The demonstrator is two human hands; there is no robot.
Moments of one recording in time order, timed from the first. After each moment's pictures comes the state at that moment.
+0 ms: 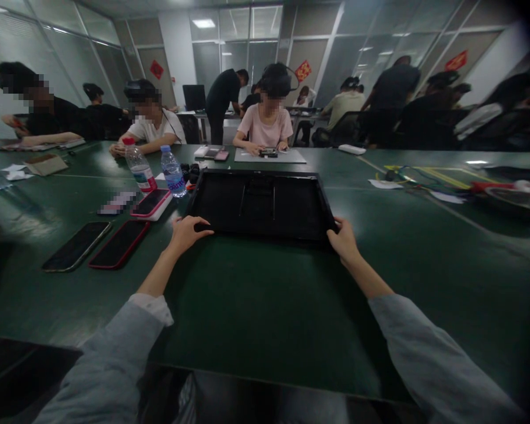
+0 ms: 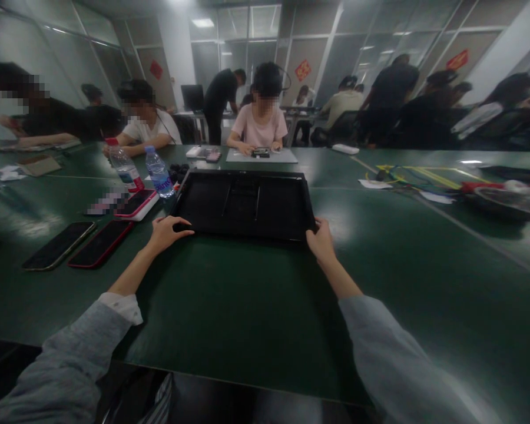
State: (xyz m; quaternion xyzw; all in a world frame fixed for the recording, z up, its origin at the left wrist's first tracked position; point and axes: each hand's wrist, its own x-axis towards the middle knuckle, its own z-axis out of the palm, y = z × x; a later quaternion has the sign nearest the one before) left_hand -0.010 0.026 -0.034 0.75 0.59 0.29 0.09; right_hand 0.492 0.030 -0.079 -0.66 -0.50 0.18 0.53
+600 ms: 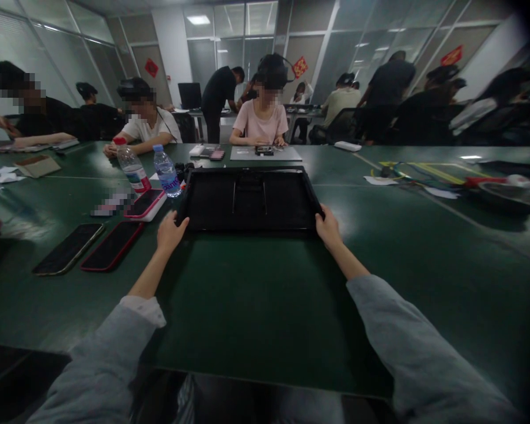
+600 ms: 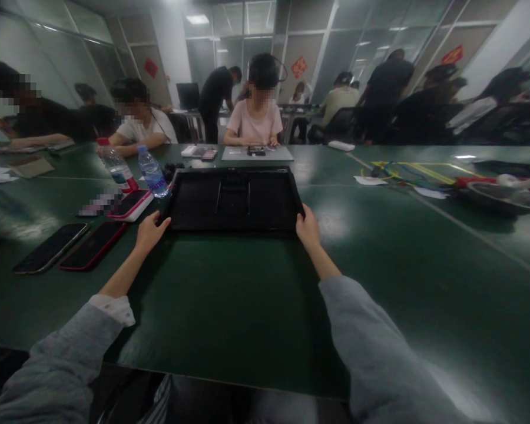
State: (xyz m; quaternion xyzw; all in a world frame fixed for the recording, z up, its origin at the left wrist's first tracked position) left_hand -0.036 0.044 -0.054 0.59 0.73 0.35 0.07; right_hand 0.489 0.073 -0.079 -0.64 -0.57 0.11 0.51
